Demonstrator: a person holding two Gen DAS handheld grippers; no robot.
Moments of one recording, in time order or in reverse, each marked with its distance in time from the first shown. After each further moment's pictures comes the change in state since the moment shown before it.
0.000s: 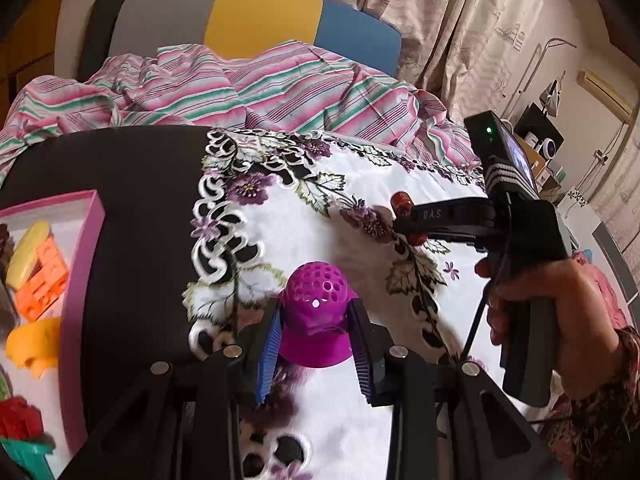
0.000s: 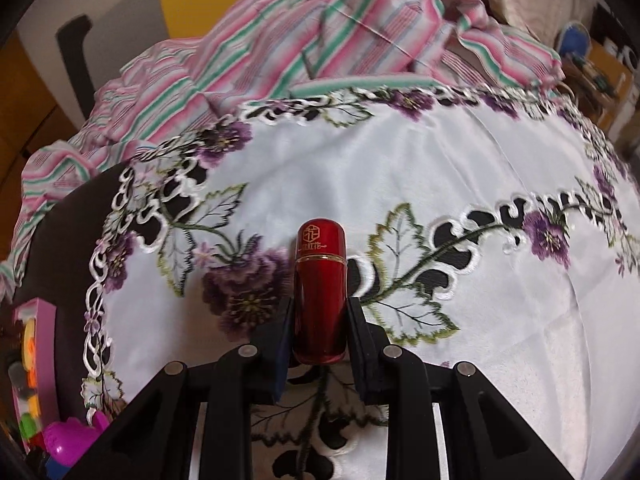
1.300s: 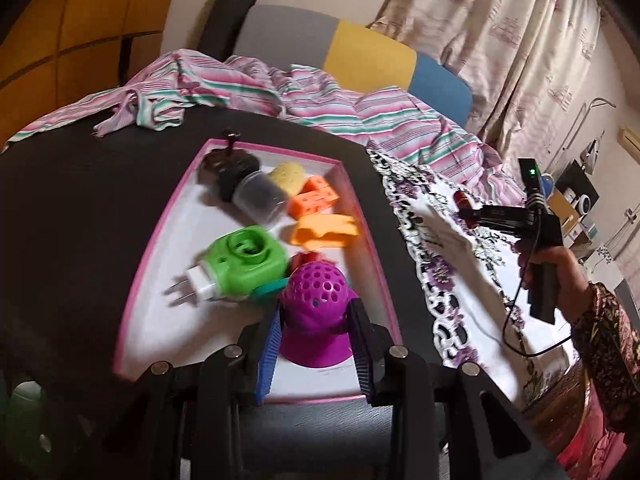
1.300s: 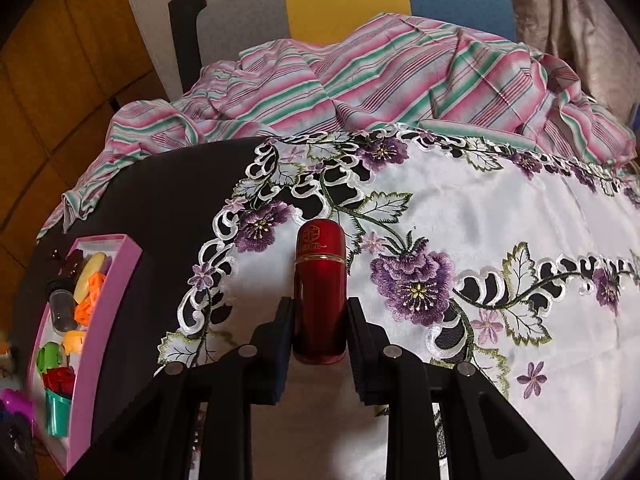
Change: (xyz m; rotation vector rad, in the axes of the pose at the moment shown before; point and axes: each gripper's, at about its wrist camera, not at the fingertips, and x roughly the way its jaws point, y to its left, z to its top) left arm -0.181 0.158 -0.107 -0.182 -0.107 0.160; right arm -0.029 0.075 -0.031 -0.222 -0.095 0.208
